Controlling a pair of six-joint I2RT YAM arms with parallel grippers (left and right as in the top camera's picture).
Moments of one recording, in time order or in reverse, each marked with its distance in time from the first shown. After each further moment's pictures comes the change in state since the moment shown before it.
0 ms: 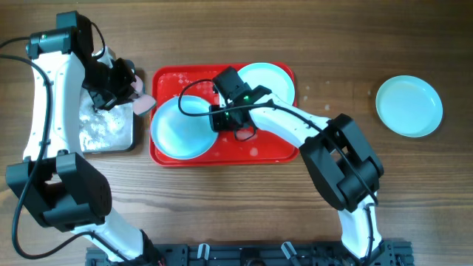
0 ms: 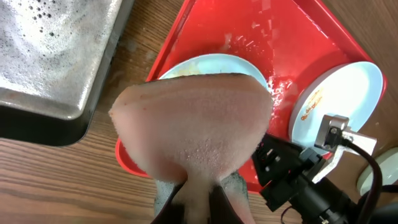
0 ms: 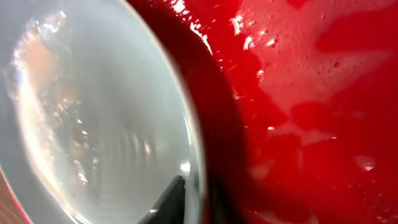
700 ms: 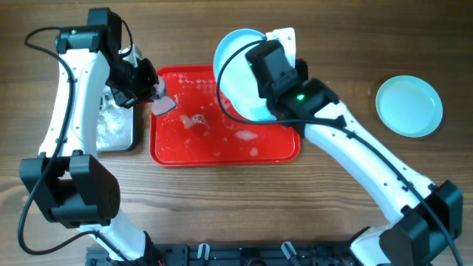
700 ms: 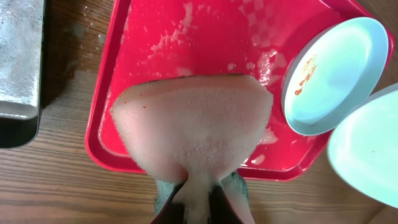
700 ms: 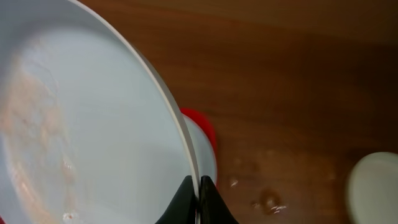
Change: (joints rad) left arm -0.132 0.000 0.000 0.005 -0.005 0.000; right arm -0.045 -0.489 -0.016 -0.172 0.893 -0.268
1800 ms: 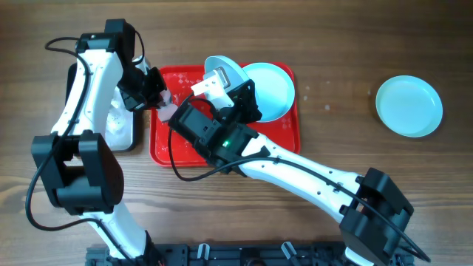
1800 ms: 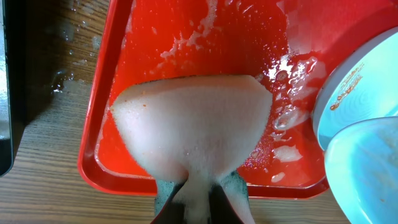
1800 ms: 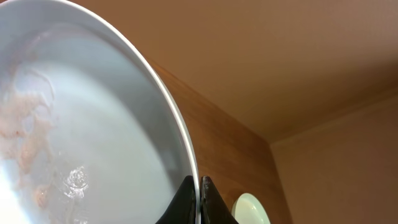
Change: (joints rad) left arm -0.022 0.085 -0.087 0.098 -0.025 -0.024; right arm 0.365 0.186 0.000 0.057 0.652 -0.182
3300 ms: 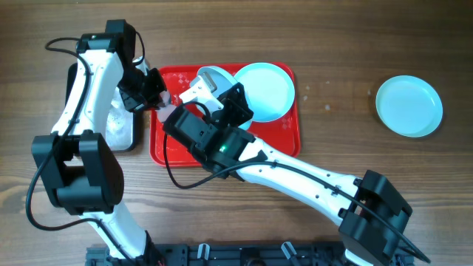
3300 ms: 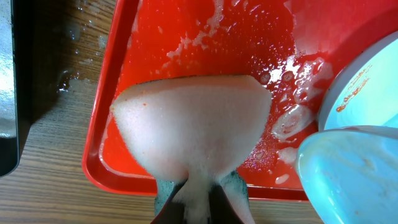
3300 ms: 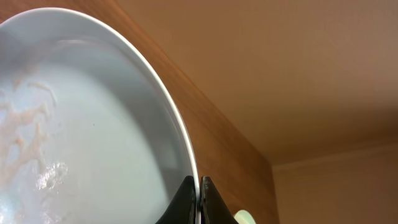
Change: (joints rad) left arm 0.000 0.000 -0.004 -0.001 -0.016 -0.003; right arm 0.027 0.000 0.000 0.056 -0.079 -0.198
